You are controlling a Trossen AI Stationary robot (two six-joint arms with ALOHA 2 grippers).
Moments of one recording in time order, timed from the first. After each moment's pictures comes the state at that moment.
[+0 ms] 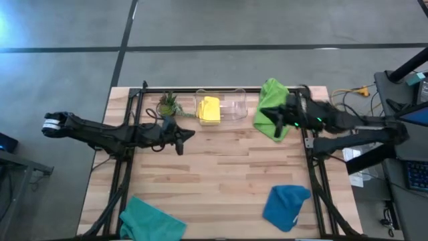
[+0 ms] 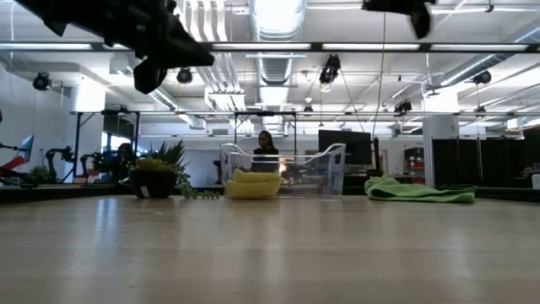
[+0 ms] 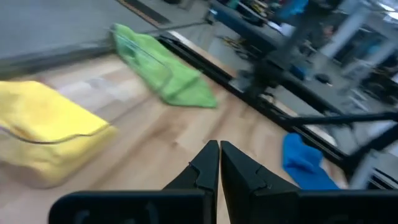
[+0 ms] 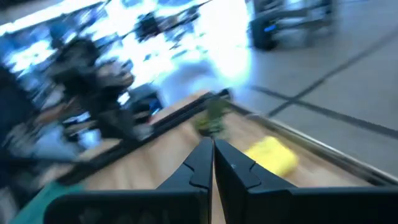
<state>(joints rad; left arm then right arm) -0.07 0.98 0.56 0.18 -0.35 -0.59 0.01 0.76 0.79 -0.20 0.41 0.40</state>
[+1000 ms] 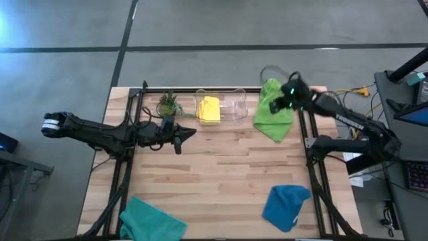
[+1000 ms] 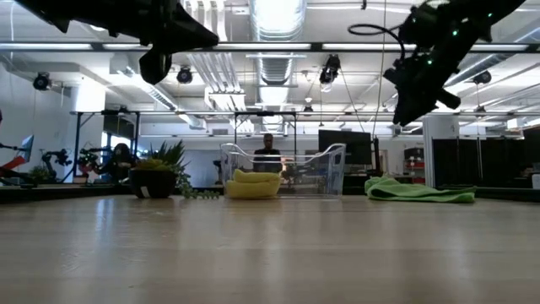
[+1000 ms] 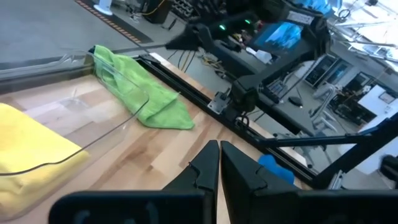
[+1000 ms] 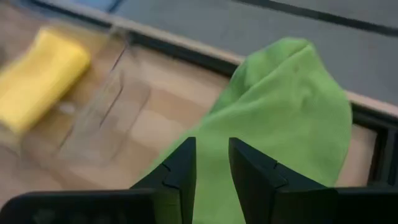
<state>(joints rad) -0.07 0.97 0.56 0.29 -0.33 -0.60 -0.79 1.01 0.77 -0.56 0.09 0.30</state>
